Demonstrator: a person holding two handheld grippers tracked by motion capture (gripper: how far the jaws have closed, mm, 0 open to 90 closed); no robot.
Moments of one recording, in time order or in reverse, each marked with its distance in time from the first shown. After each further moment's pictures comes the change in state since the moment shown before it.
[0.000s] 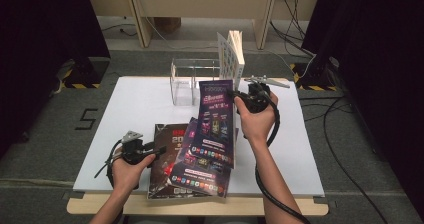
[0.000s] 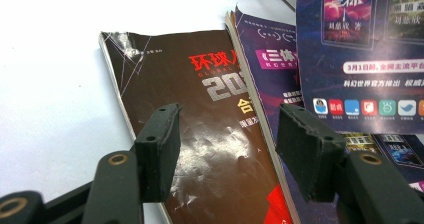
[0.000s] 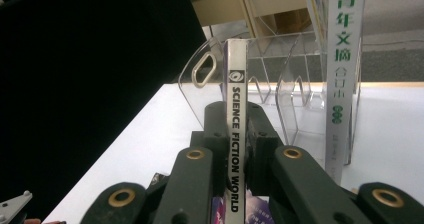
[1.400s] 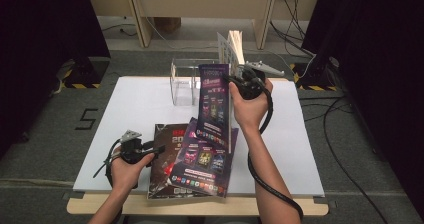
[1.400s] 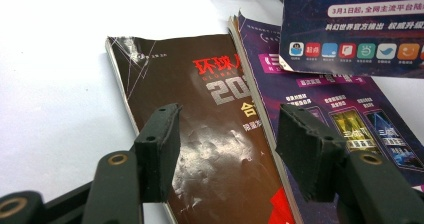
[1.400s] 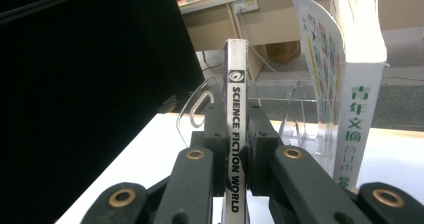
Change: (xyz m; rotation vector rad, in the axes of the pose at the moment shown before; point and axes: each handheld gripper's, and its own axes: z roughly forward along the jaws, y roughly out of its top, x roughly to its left) left arm 0.003 0.002 -0.002 -0.005 0.003 0.003; right arm 0.016 0.030 0.015 -0.093 -0.038 -0.052
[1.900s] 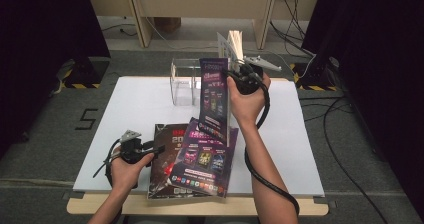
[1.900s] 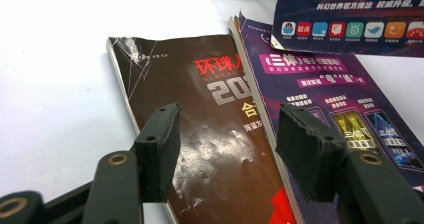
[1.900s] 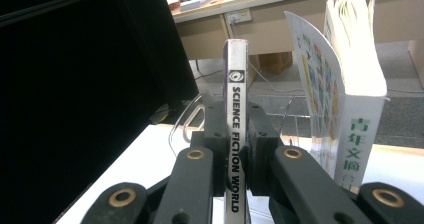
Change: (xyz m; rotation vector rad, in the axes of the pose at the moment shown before) left arm 0.001 0.000 0.000 -0.002 0.002 -0.001; right arm 0.001 0.009 0.010 -0.033 -0.027 -0.022
